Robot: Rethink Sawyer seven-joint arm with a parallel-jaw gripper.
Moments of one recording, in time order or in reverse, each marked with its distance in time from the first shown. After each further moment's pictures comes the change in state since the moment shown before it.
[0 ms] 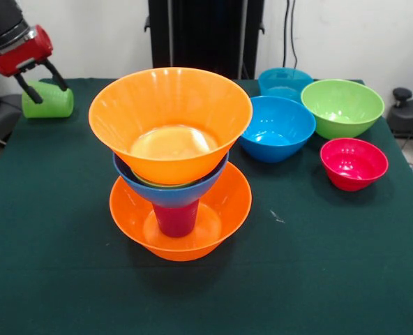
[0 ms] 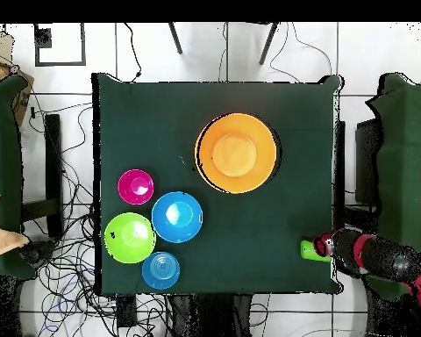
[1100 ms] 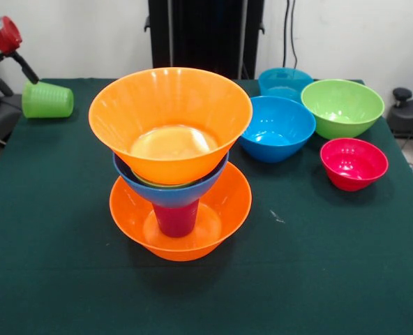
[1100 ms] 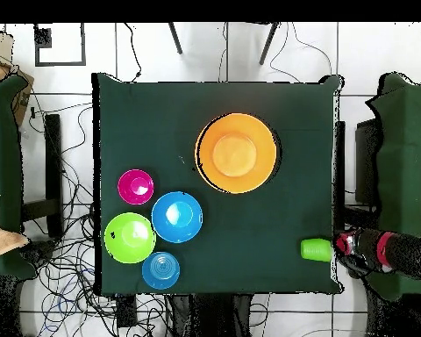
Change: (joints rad) arm -0.029 0.001 0.051 -0.096 0.003 0.131 0.000
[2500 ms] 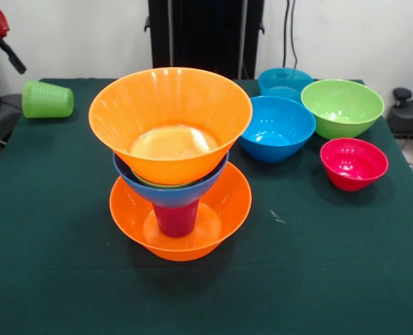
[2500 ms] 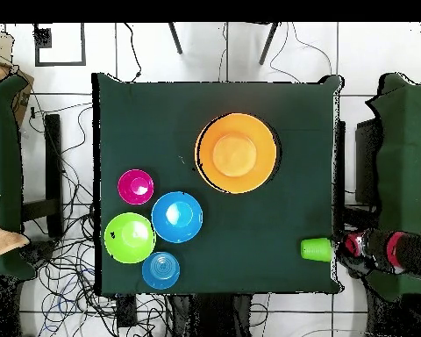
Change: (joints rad) arm 0.000 -0.051 0.021 -0.011 0.010 0.046 0.000
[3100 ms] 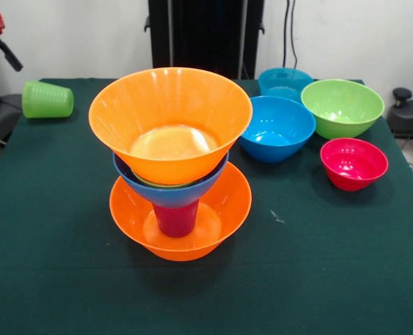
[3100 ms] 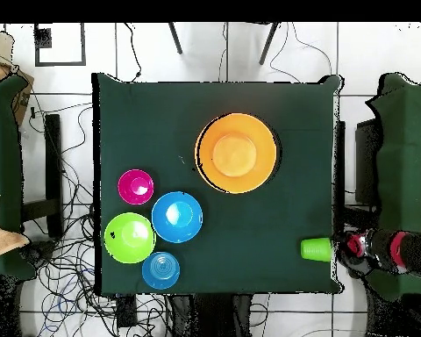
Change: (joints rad) arm 0.000 0.000 0.006 -0.016 0.006 0.039 0.000
